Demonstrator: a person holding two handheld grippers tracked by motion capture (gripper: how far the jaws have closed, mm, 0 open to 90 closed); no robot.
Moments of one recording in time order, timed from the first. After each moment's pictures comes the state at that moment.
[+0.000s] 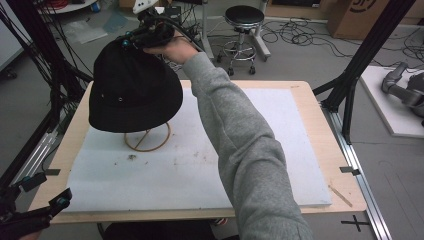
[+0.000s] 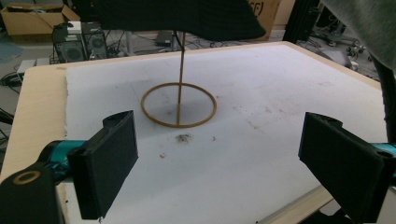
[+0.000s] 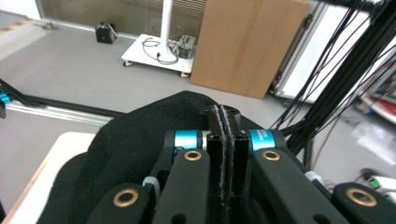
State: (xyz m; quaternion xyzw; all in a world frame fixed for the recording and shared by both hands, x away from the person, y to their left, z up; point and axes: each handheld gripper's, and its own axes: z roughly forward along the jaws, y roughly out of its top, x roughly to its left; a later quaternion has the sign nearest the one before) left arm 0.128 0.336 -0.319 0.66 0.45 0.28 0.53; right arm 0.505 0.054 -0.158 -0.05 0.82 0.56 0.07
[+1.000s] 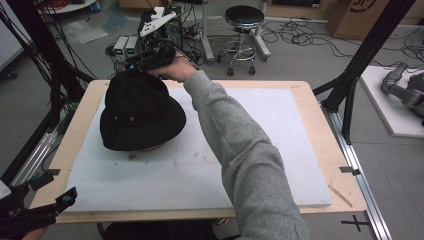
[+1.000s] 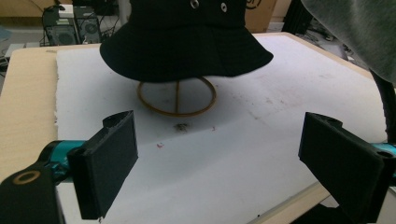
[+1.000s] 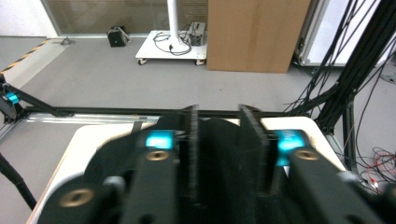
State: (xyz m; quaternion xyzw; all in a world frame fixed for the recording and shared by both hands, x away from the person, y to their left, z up) left arm 0.138 0.336 -0.332 0.67 0.46 0.26 0.52; right arm 0.524 0.059 -0.221 0.01 0.84 0.55 0.00
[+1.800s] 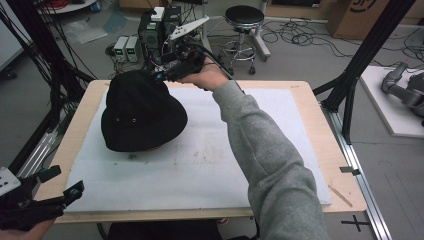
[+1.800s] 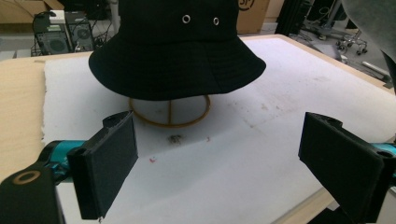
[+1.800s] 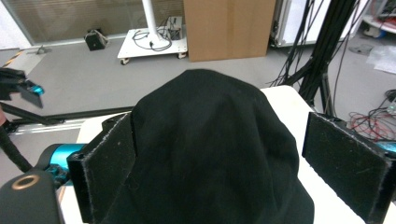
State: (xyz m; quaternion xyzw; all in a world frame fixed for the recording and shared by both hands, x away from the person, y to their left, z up) left arm 0.156 0.325 -0.326 0.68 0.44 0.26 0.53; right arm 0.486 -0.019 -0.212 0.08 0.84 0.54 0.02
